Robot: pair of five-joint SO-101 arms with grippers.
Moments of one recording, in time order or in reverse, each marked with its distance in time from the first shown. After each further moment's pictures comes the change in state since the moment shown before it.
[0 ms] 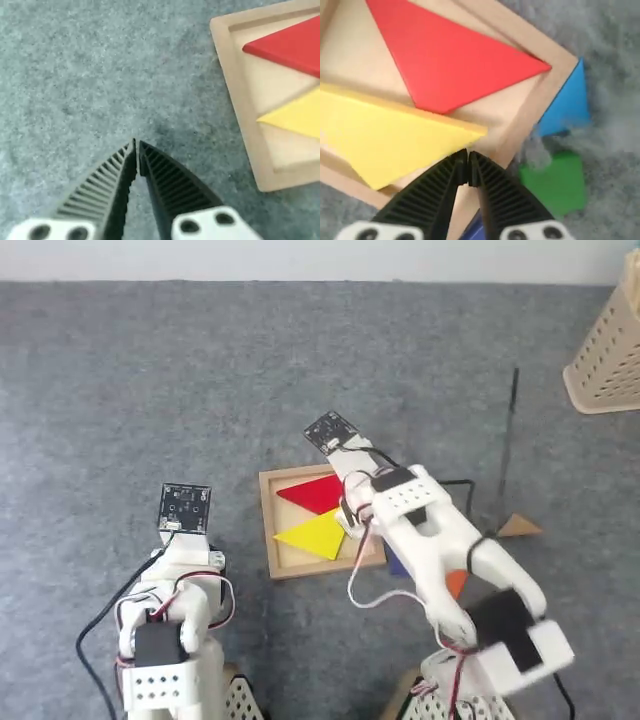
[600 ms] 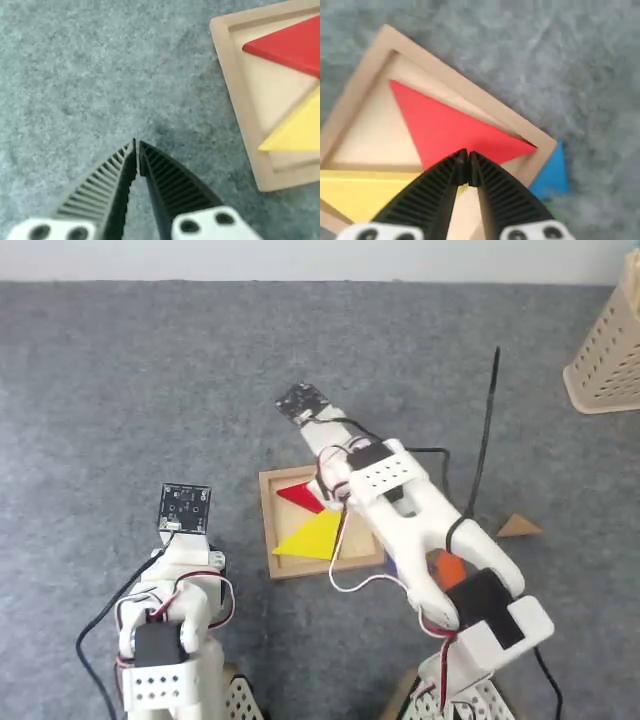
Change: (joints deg) left arm 0.0 0.0 0.0 0.0 0.0; right arm -4.1 5.3 -13.9 0.0 0.0
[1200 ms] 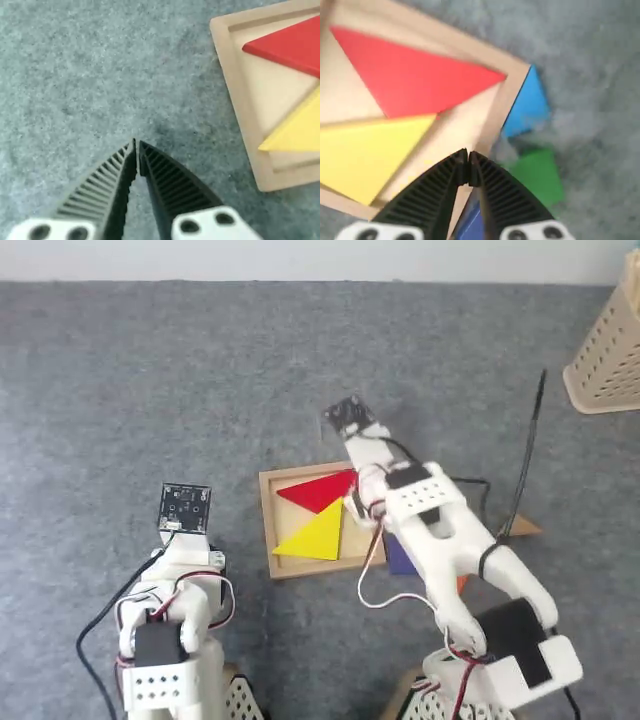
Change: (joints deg) left arm 0.0 0.0 0.0 0.0 0.0; right arm 6.5 -10.7 17.7 -2.5 -3.8
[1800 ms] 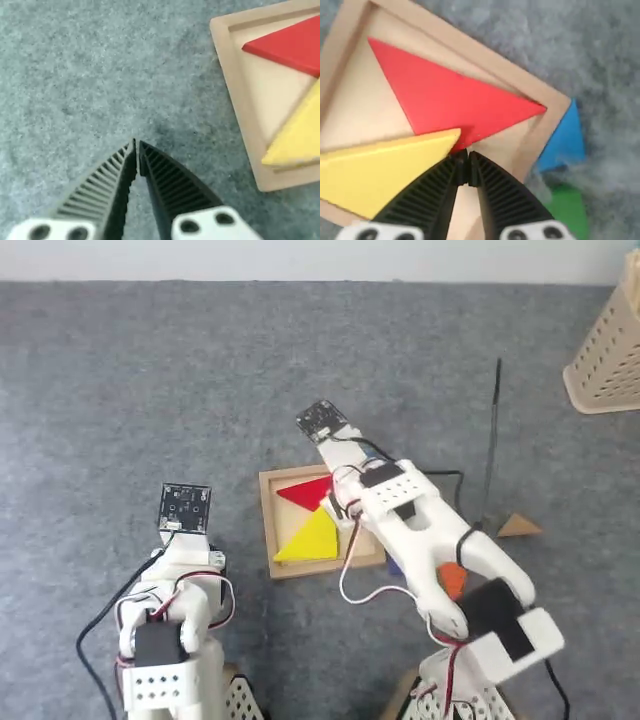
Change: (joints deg) left arm 0.0 0.0 0.0 0.0 0.0; right arm -5.1 8.1 -7.8 -1.8 0.0
